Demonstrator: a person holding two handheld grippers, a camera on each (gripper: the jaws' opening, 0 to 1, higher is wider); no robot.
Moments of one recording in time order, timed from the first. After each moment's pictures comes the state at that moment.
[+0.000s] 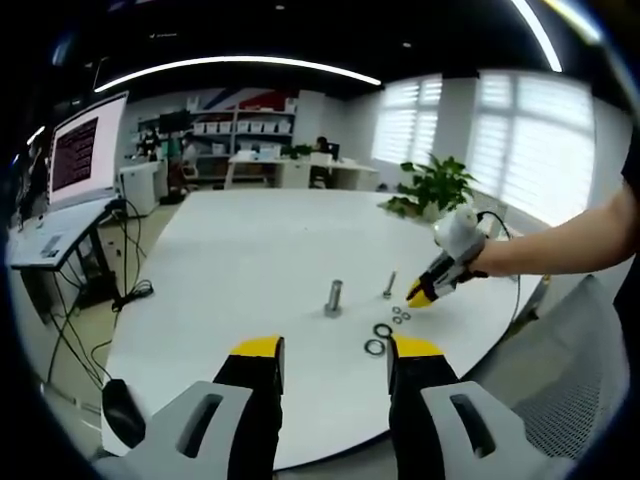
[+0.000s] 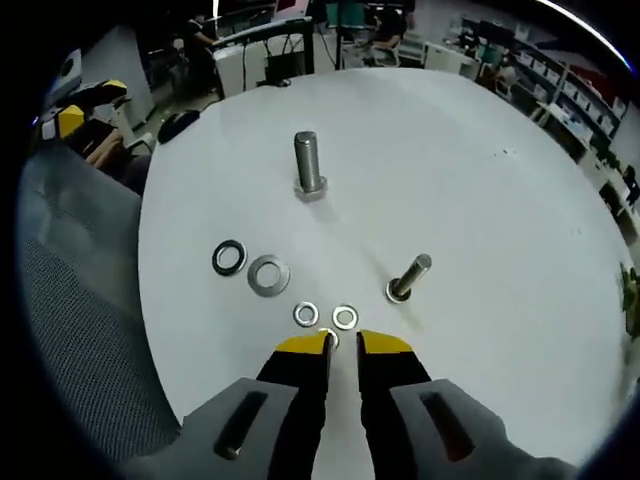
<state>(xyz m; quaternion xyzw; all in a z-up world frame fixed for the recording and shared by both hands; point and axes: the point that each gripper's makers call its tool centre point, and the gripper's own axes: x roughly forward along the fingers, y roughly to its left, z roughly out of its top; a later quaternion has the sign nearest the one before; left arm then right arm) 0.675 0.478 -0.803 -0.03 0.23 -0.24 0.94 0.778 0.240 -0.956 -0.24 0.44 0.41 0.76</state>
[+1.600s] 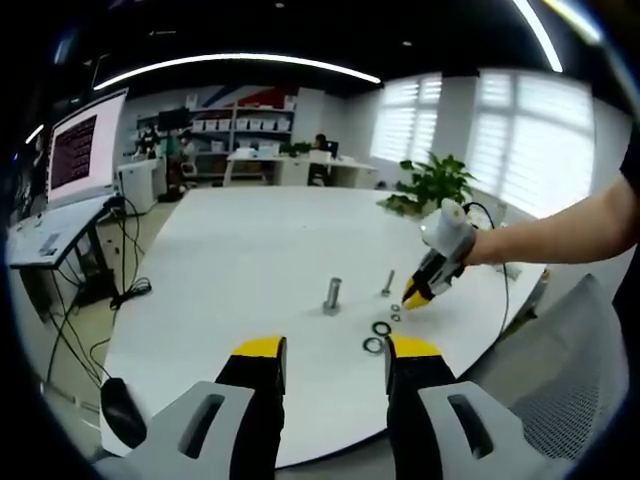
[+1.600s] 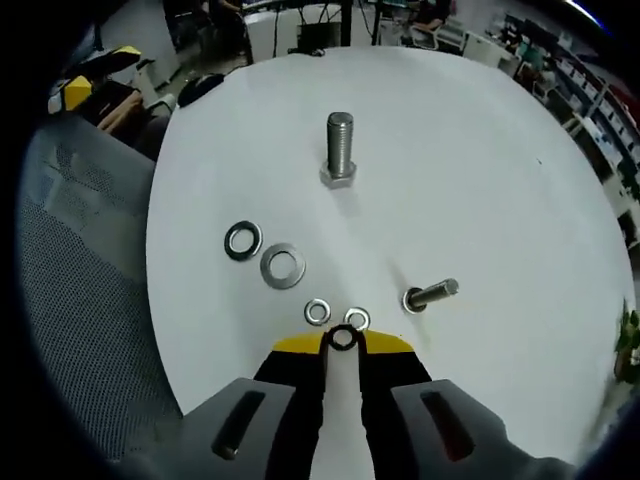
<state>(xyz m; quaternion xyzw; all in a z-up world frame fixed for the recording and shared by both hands) 0.674 0.477 -0.806 -0.03 0.24 -0.25 0.94 0.785 0.245 -0.945 -0.30 0.45 0.43 0.72</state>
